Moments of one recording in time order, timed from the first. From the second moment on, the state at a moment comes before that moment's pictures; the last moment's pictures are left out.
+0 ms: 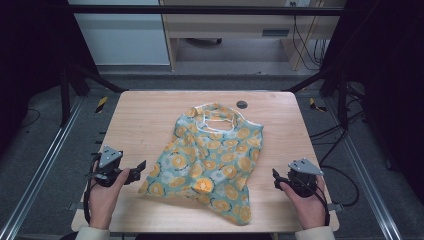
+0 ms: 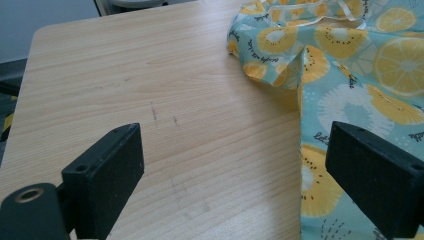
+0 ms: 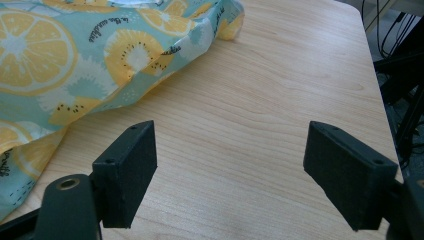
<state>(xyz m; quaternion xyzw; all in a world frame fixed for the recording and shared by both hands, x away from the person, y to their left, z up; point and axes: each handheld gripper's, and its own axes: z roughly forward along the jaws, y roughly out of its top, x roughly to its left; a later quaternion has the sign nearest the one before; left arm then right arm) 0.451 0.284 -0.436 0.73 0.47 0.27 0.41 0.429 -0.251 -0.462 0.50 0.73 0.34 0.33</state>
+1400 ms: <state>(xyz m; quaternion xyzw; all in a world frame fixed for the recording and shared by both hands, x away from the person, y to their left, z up) 0.569 0.215 -0.415 0.81 0.43 0.22 0.33 0.556 -0.221 -0.426 0.52 0.74 0.36 0.24</state>
